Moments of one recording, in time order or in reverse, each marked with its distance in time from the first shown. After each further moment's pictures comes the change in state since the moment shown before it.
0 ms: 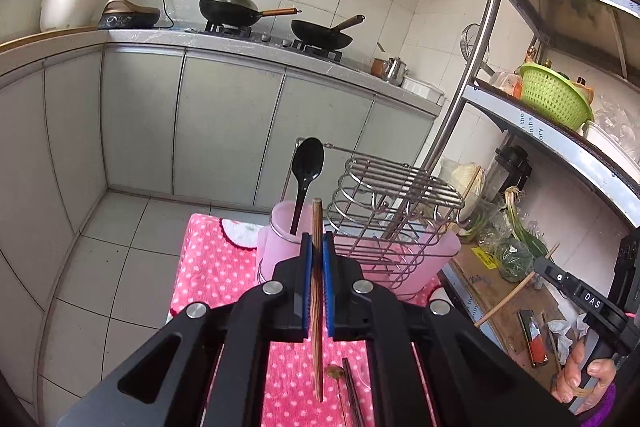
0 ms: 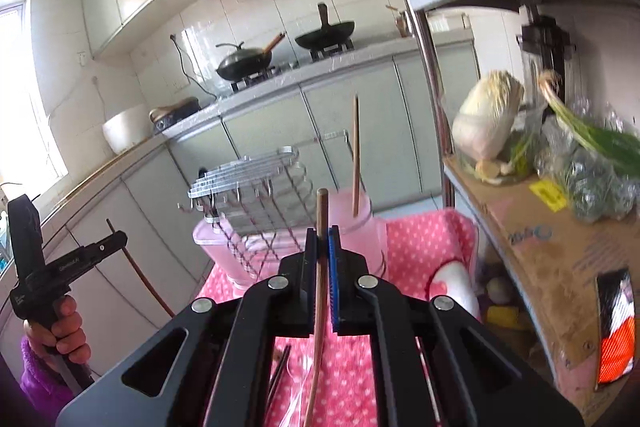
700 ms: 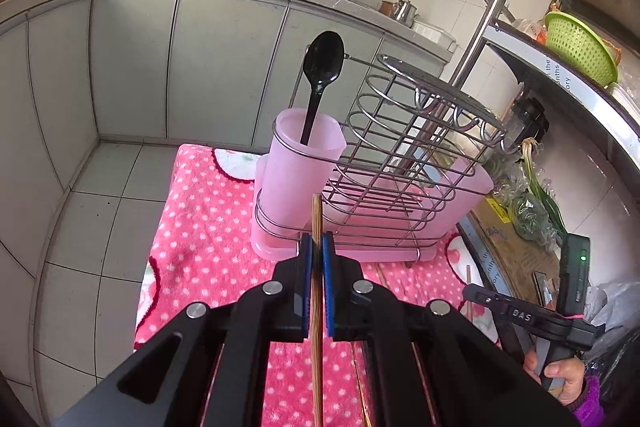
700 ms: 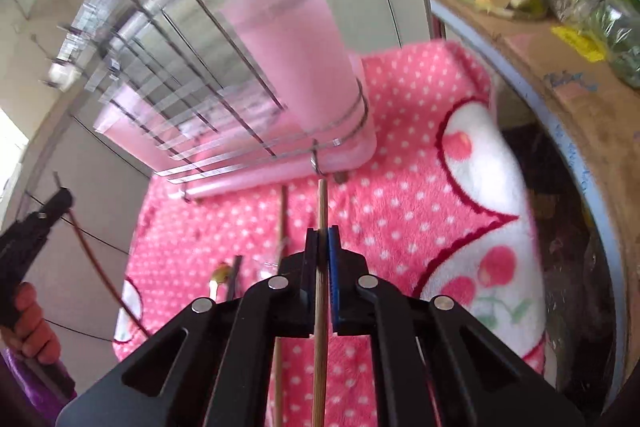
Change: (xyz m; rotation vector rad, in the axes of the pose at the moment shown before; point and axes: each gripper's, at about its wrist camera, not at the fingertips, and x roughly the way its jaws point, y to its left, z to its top) left arm 0.064 0.015 -0.047 -0.027 0.204 -0.014; right arm 0.109 -0.029 -0.096 0.141 0.438 -0.059
